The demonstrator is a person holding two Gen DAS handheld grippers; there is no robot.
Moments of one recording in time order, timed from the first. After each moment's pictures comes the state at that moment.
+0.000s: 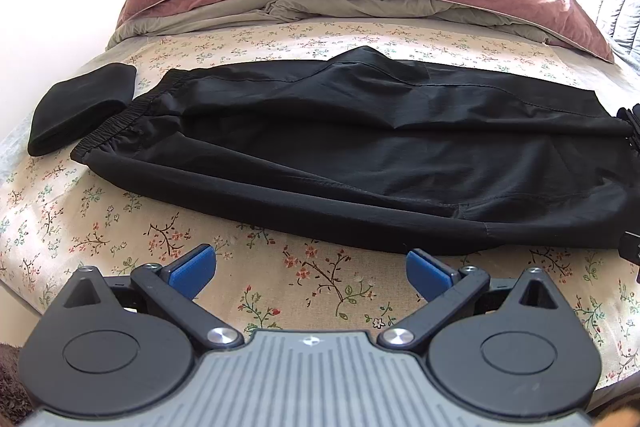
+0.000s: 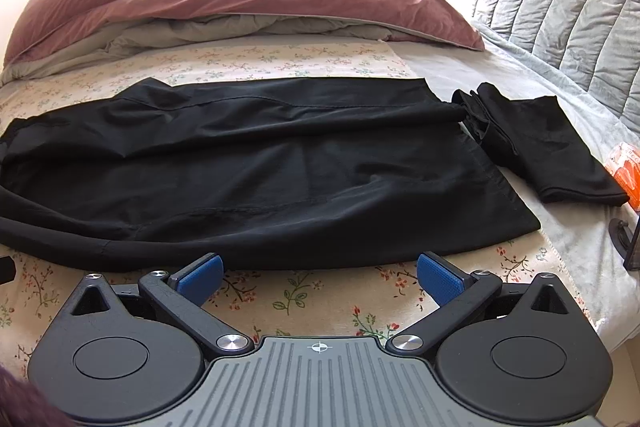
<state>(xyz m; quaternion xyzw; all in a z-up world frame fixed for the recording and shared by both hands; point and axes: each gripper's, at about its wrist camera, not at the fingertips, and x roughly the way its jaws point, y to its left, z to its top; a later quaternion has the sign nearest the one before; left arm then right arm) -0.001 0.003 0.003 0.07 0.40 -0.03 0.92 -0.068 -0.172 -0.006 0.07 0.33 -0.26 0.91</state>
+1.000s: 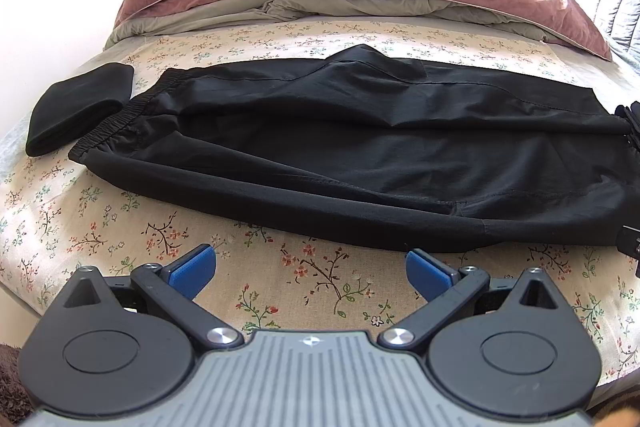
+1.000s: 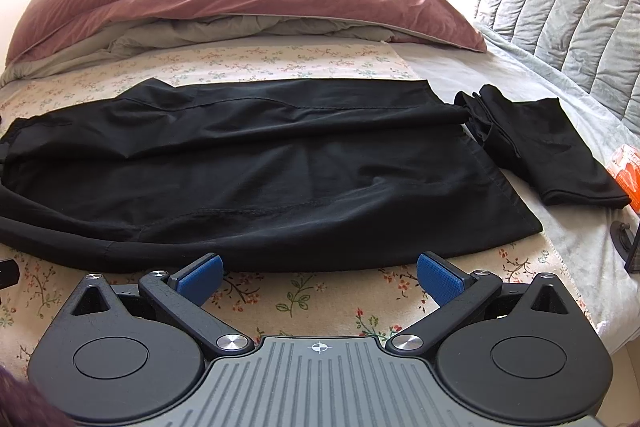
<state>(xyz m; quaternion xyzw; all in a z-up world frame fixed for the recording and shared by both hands) -0.001 0.004 -0.001 0.07 0.39 -0.04 0.92 -0.066 -0.169 -0.004 0.06 0.33 -0.25 0.91</state>
